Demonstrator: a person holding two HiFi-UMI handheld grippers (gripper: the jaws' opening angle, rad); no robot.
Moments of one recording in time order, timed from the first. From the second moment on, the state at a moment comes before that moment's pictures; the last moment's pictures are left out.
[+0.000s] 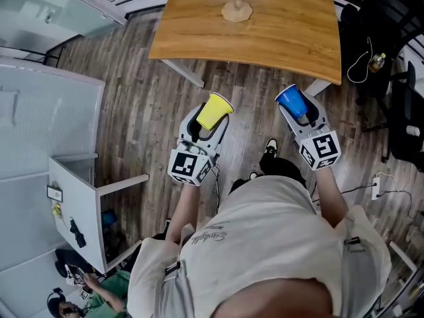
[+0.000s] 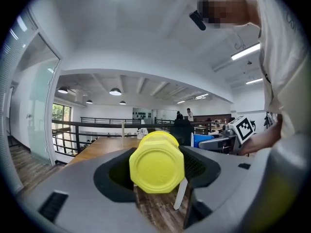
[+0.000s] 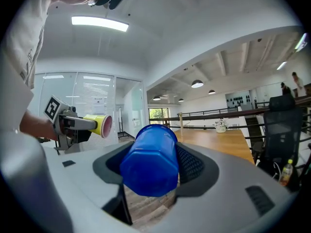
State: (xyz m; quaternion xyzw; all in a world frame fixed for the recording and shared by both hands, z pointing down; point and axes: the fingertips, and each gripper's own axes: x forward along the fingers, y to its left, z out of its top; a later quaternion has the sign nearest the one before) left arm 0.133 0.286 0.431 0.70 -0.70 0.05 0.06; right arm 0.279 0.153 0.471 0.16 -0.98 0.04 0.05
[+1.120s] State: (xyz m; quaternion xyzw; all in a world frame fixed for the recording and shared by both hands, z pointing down) left arm 0.082 0.163 0.453 0.70 -0.71 0.04 0.11; right arm 0.220 0.026 0.484 0.15 -0.98 0.06 0.07
